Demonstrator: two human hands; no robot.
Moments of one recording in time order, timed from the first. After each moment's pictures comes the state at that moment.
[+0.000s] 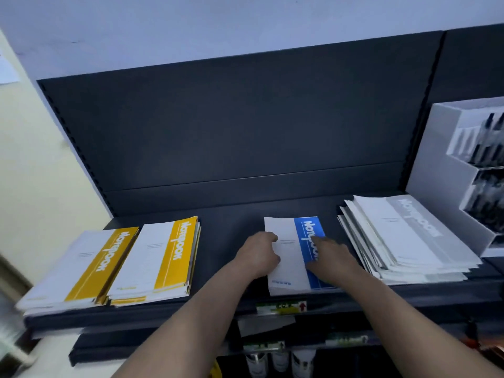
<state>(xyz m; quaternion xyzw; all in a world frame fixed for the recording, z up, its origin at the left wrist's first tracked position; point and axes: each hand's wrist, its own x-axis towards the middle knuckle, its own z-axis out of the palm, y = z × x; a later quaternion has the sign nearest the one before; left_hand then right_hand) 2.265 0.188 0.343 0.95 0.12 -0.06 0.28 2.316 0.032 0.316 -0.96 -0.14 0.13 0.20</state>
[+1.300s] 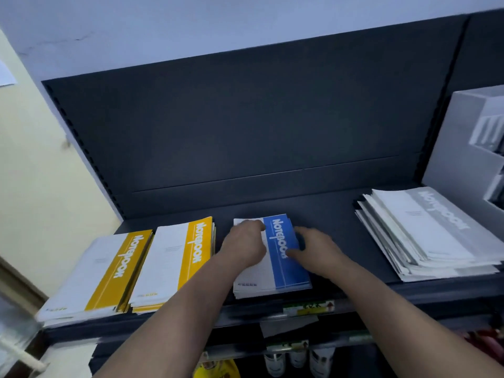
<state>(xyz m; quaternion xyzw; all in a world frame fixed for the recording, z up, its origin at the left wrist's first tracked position) 2.258 0.253 0.359 0.98 0.13 -0.01 0.18 2.288 0.097 0.347 -0.92 -0.16 0.13 0.33</state>
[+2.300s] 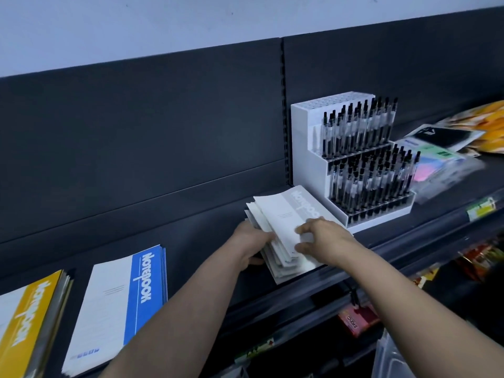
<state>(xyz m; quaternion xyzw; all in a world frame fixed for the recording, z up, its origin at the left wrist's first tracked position) 2.368 0.000 0.352 0.79 0.14 -0.15 0.57 2.357 -0.166 0.356 -0.97 -0.04 0.09 0.22</state>
